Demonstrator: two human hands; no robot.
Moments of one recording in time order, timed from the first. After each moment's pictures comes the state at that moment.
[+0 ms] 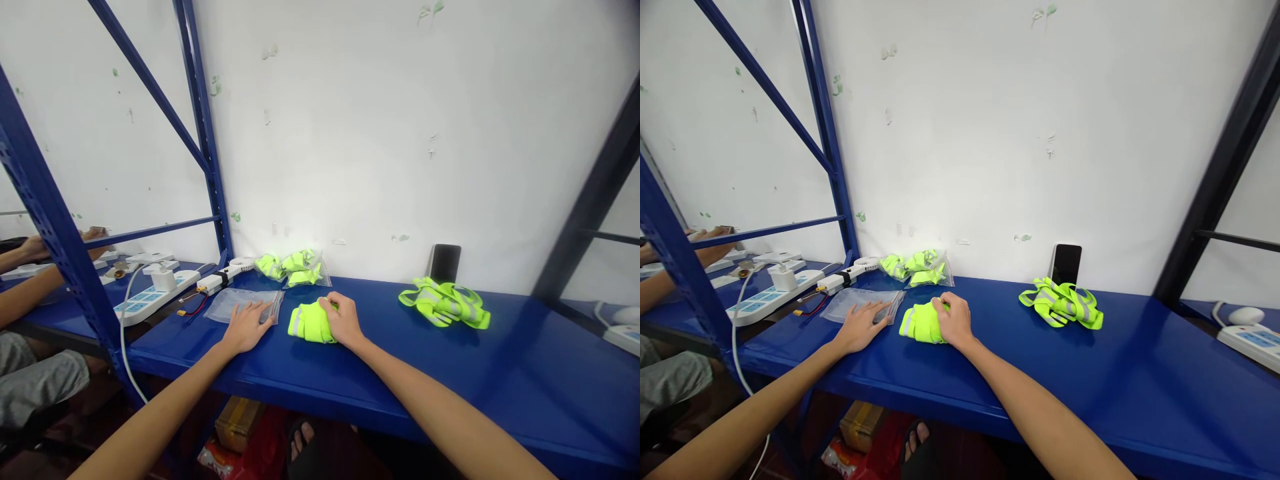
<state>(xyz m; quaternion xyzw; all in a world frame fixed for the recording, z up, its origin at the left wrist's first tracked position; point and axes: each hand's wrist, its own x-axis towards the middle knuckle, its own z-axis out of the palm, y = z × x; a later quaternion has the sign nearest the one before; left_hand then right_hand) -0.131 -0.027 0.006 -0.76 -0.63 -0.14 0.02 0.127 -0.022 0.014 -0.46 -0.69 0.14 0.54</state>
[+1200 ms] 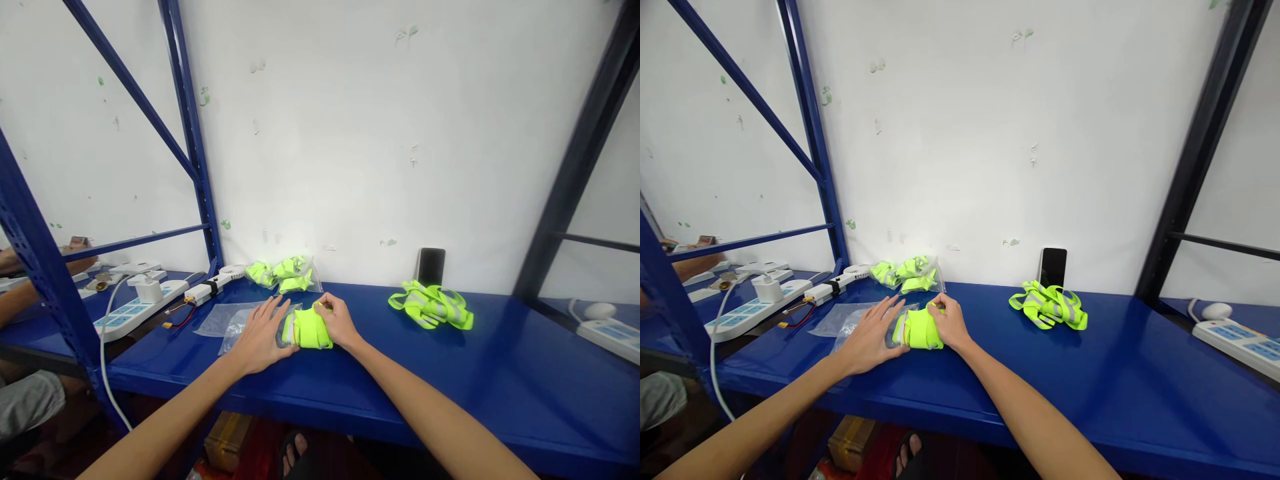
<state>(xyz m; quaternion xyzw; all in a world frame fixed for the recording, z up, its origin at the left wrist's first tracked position) -0.073 -0.057 0.031 -0.85 -0.47 -0.21 0.11 0.139 -0.017 0.021 -0.39 -0.68 0.26 0.56</state>
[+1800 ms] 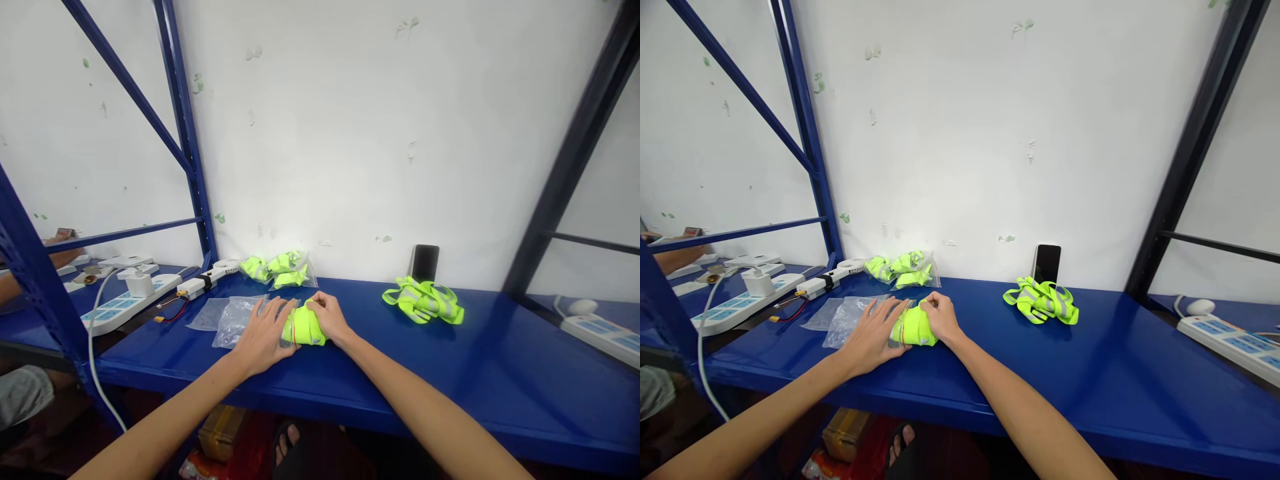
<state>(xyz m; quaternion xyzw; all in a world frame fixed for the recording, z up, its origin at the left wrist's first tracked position) -0.050 -0.072 0.033 -0.86 -0.43 -0.21 0.17 0.136 -0.002 0.004 -0.42 -0.64 0.32 0.55</state>
